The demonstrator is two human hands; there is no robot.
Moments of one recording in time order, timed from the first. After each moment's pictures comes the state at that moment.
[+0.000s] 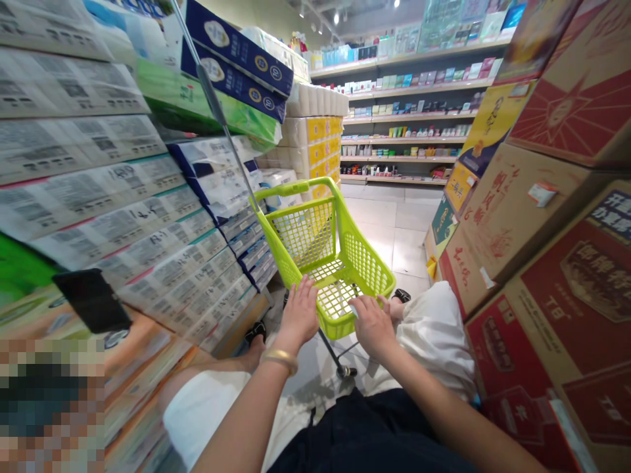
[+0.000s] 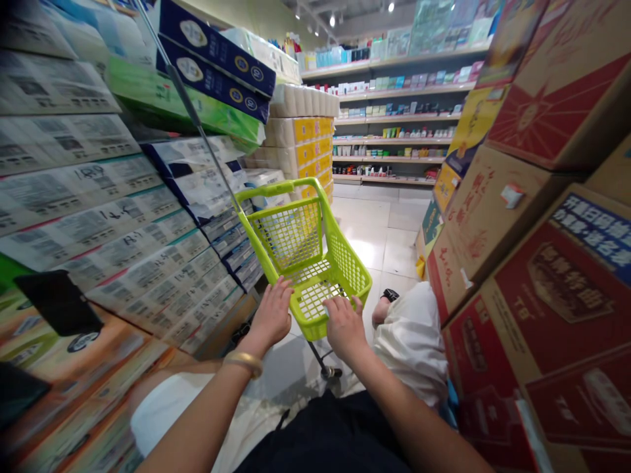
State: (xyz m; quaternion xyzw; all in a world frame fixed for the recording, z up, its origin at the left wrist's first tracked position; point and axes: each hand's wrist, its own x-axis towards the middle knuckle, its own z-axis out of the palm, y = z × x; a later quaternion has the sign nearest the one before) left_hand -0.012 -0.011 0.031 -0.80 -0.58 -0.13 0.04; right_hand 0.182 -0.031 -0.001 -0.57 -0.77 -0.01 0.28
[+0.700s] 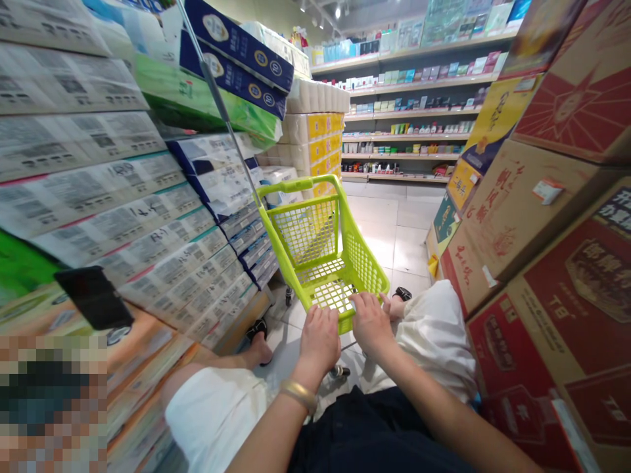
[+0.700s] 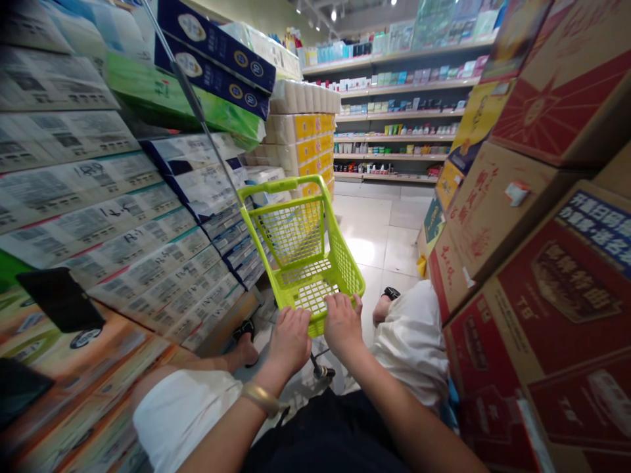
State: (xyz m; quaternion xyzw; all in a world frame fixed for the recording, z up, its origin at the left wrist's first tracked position) left_hand 0.032 -0.057 0.018 -0.81 -0.58 -0.12 0.04; right_hand 0.172 -0.031 -0.002 -0.59 -0.75 -0.03 0.28
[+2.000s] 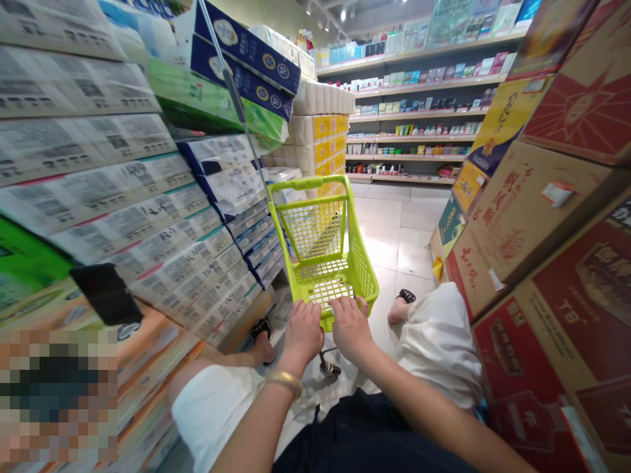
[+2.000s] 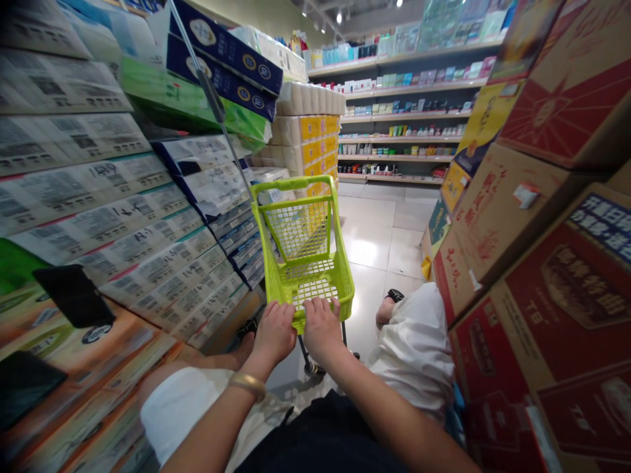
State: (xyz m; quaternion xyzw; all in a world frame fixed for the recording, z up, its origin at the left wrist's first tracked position) left_hand -0.010 -0.042 0.019 -0.79 -0.60 -0.11 0.06; right_hand 0.124 -0.030 -0.005 -0.54 -0.79 0.00 0.27
